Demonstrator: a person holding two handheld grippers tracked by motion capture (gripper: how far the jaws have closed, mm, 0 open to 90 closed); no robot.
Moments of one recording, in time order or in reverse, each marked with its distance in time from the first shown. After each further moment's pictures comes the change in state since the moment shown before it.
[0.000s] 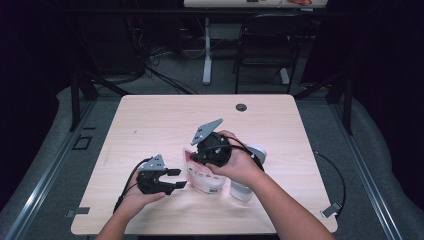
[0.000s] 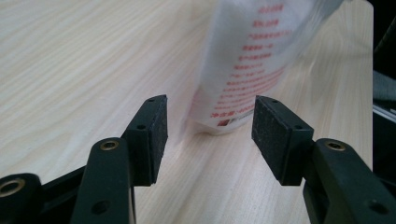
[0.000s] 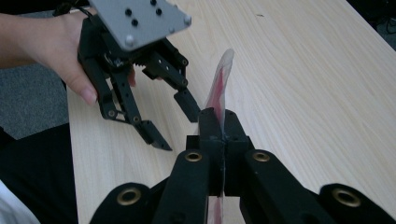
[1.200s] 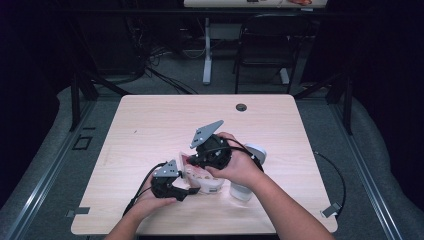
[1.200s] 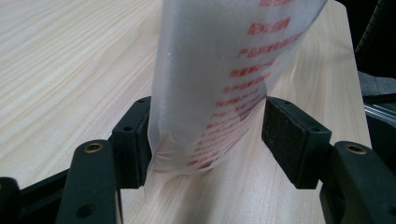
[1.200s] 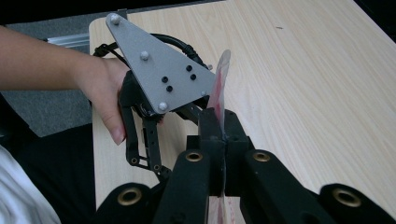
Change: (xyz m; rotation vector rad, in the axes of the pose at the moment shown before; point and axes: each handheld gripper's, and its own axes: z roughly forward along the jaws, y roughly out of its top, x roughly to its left) left arm -0.011 -0.002 0.035 -0.065 -0.075 0.069; right arm 0.007 0.002 -0.005 -0.032 0.063 -0.037
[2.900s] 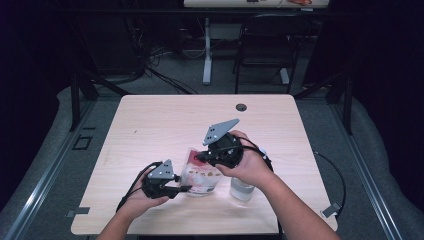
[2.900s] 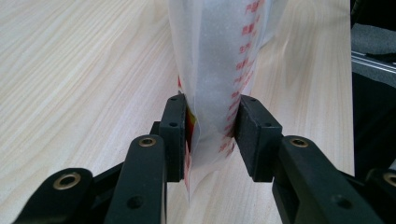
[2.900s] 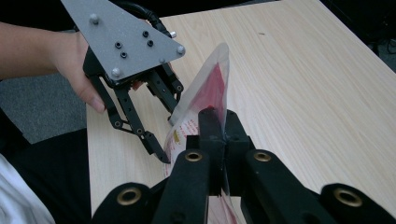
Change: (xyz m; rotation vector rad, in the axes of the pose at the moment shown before) left arm -0.014 0.021 -0.033 0.129 0.038 0.097; right arm -0.007 -0.014 -0.024 -0.050 -0.033 0.015
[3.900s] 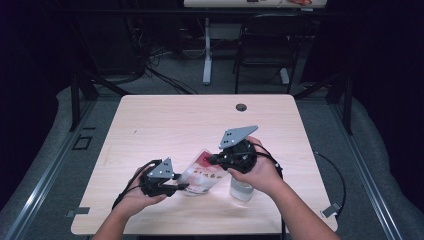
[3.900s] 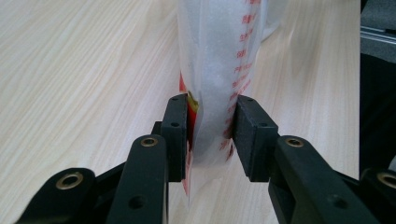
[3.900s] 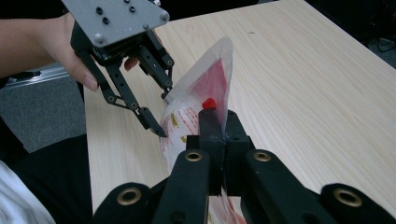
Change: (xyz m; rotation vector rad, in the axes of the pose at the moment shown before) left arm -0.001 0.011 -0.011 0.067 0.043 0.064; right arm -0.003 -0.033 -0.013 -0.066 -0.016 0.064
